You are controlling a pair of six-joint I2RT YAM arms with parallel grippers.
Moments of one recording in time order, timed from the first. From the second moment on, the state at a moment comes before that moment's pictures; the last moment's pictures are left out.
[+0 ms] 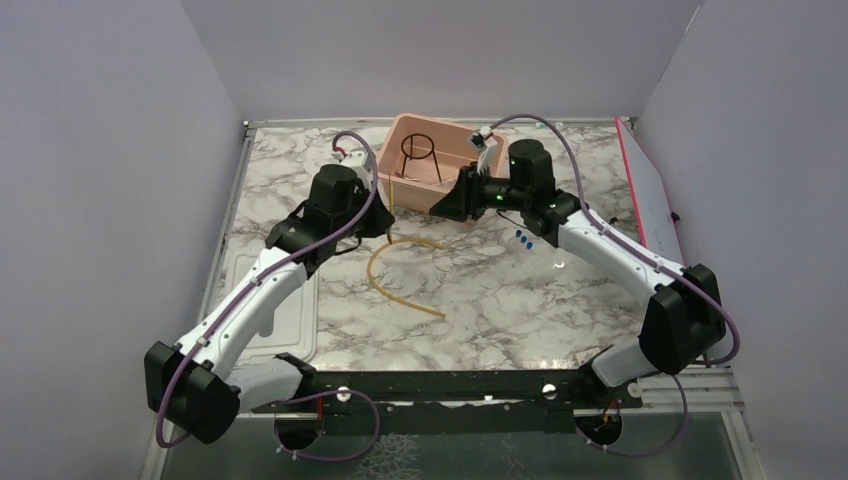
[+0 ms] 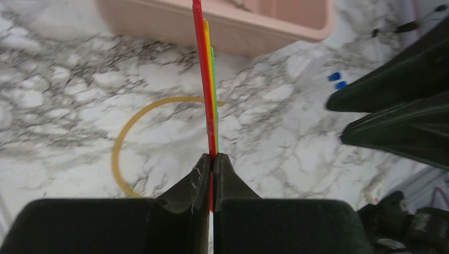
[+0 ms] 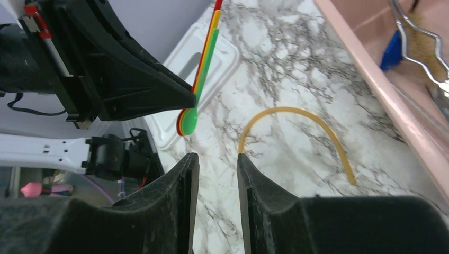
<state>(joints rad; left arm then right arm) -0.48 1.18 1.04 -0.48 0.06 -0.44 0.54 1.49 1.17 -0.05 -0.63 0.38</state>
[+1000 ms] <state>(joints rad) -0.48 1.05 0.95 -0.07 0.38 -0.57 0.66 1.46 1.14 0.28 -0.46 0.71</state>
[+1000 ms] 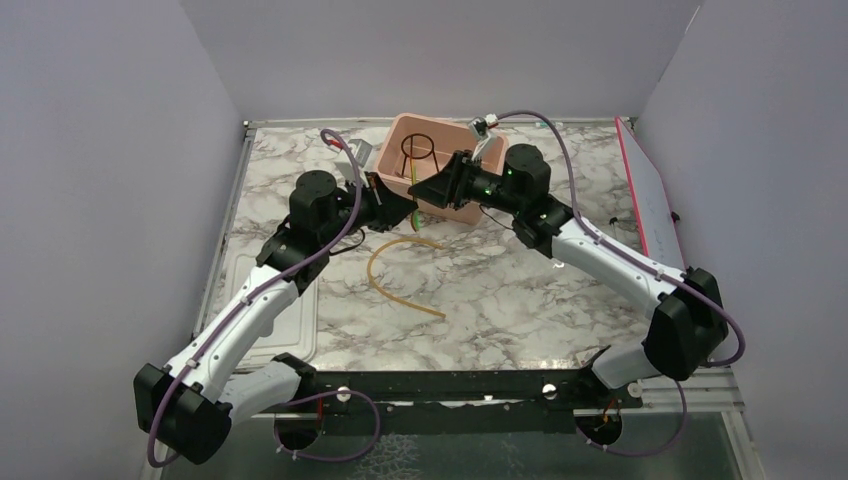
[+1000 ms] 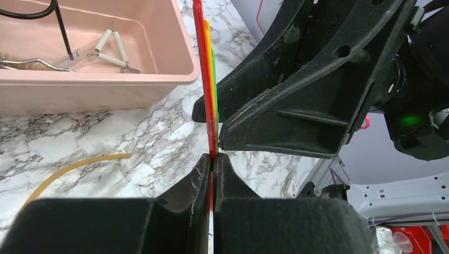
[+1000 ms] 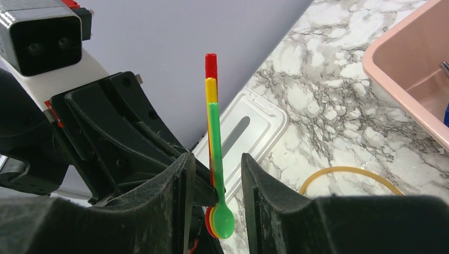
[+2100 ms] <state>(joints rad) -0.48 0.87 0.89 -0.26 -0.07 -0.38 0.48 1.88 1.67 -0.11 -0.37 0.03</state>
